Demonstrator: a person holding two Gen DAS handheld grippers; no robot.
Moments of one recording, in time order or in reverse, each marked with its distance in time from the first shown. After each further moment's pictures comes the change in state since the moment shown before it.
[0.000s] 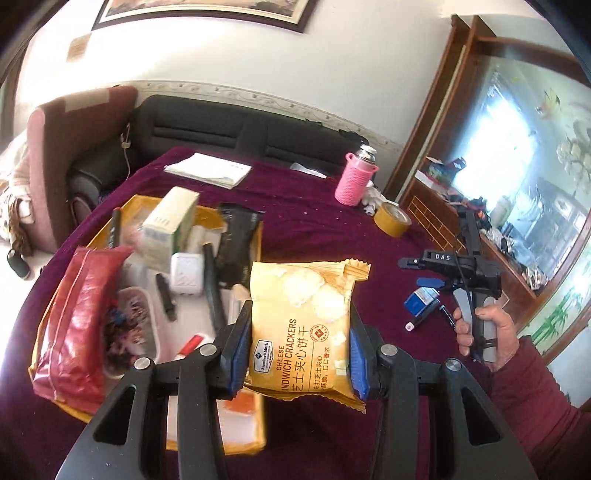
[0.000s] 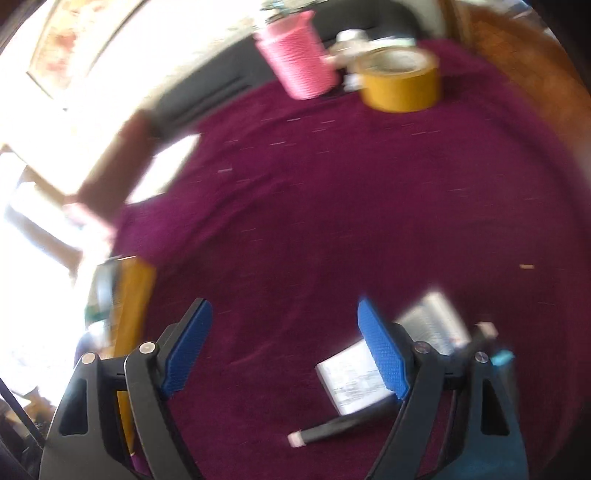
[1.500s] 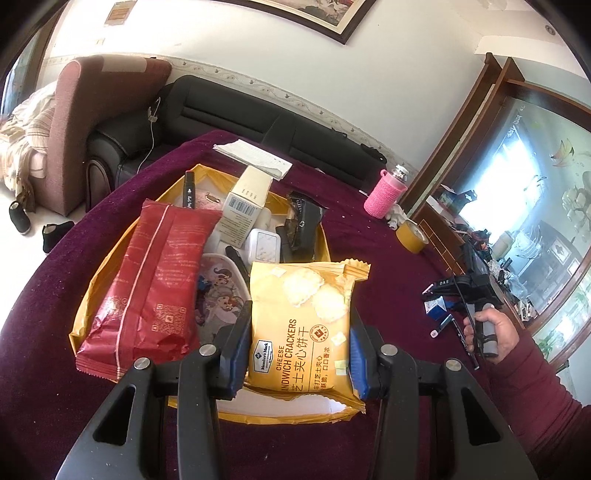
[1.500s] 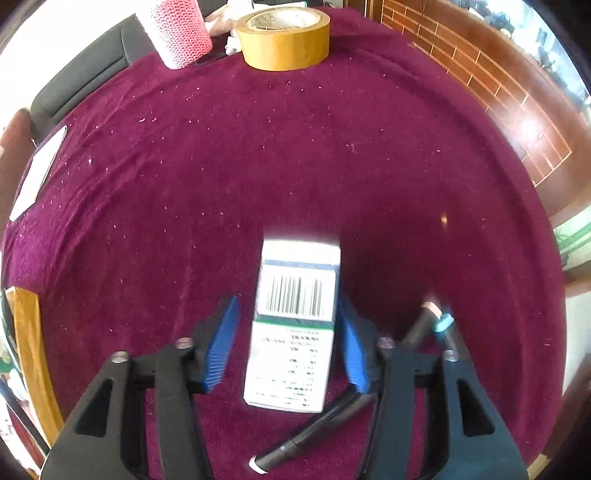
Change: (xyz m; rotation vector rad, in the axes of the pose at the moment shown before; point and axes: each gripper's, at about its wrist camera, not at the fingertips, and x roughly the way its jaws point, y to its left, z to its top) left arm -0.017 0.103 -0.023 -0.149 -0.021 -0.032; right arm 0.019 -0.013 -0.001 0.151 0.123 -0.429
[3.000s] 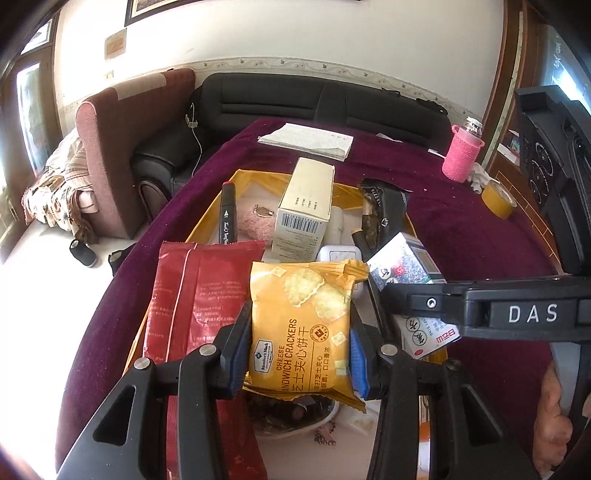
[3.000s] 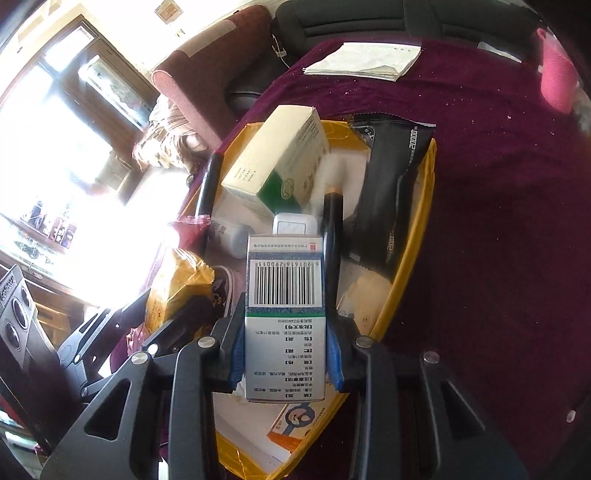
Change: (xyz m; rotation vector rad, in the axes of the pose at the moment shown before) left arm 0.071 0.003 0.038 0.174 0.125 0.346; right arm -0.074 0.270 -0.155 -0.613 0.075 0.592
